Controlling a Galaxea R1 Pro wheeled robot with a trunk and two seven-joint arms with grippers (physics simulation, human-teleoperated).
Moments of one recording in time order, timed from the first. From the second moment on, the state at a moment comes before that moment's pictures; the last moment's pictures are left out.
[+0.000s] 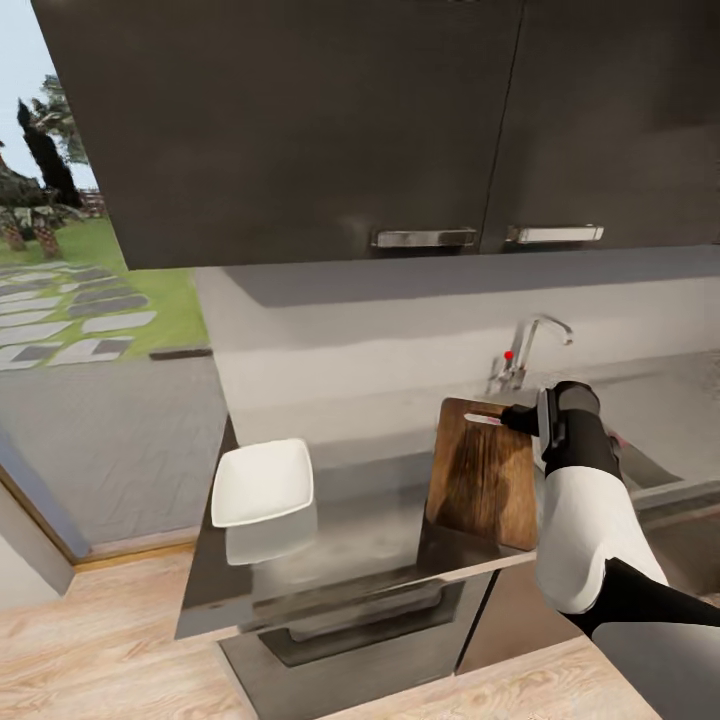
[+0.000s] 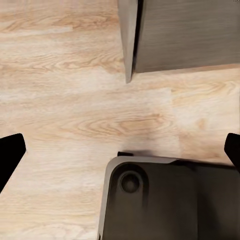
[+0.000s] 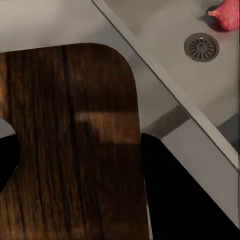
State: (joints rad) left arm 0.37 0.00 0.06 -0.79 0.07 -0.39 0.00; right arm -1.10 0.07 -0.58 -0.90 0.45 0.98 0.02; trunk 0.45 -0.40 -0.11
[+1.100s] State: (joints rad) left arm 0.37 -0.01 0.06 -0.79 0.07 -0.39 0.00; right arm -1.17 0.17 -0.58 -0.87 0.10 0.81 -0.66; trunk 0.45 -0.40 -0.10
